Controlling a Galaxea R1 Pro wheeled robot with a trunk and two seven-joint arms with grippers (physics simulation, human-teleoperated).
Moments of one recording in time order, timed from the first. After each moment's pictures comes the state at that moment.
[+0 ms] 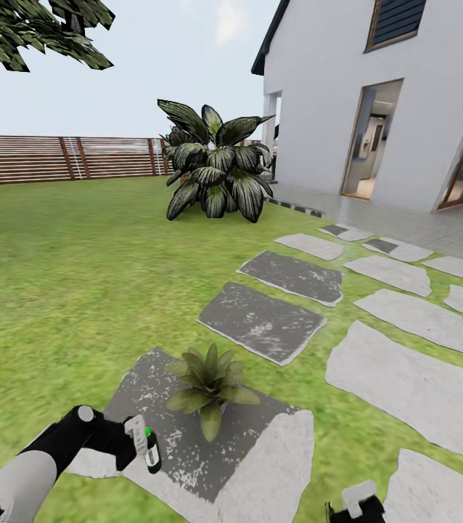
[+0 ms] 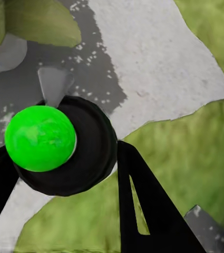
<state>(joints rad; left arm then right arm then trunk) -0.70 0.18 0.09 -0.38 -0.81 -0.13 -1.04 -0.42 -0.06 0.02 -0.05 0.37 -0.39 -0.25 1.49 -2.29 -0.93</state>
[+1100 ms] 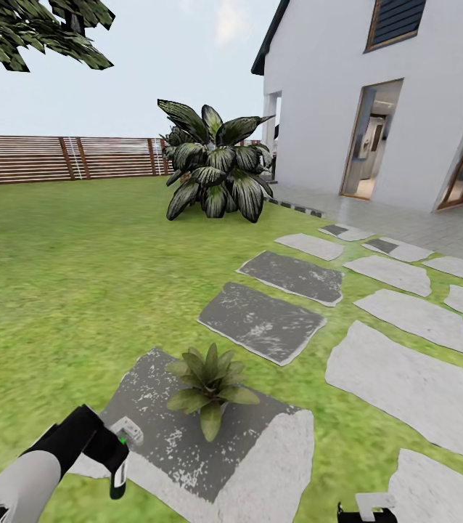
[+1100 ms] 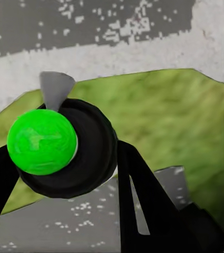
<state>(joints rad) -0.70 0.16 0.14 -0.38 -0.81 0.46 -0.81 -0.42 -0.06 -0.01 -0.04 0.13 -0.40 -0.26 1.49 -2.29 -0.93</state>
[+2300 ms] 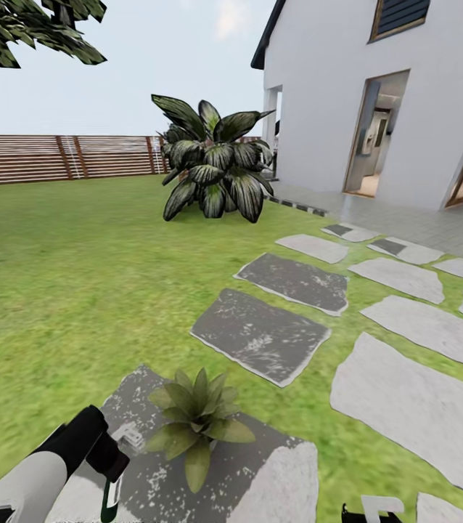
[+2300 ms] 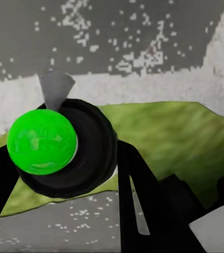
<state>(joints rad) -0.70 0.14 0.11 -0.37 -0.83 0.64 -0.81 -0.42 -0.07 -0.09 -0.04 0.14 -0.39 -0.26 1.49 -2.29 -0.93</state>
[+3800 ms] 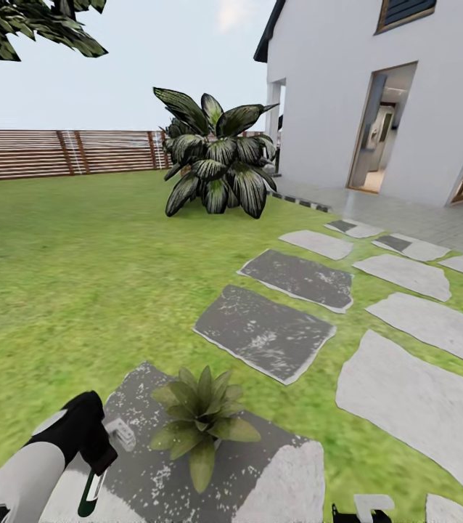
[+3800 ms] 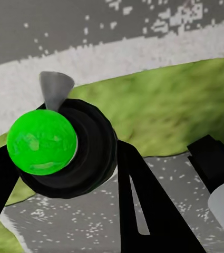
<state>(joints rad) -0.71 0.15 0.10 -0.48 -1.12 0.67 -1.02 -0.42 -0.07 -0.10 -0.05 0.14 -0.39 -0.13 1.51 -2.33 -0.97</state>
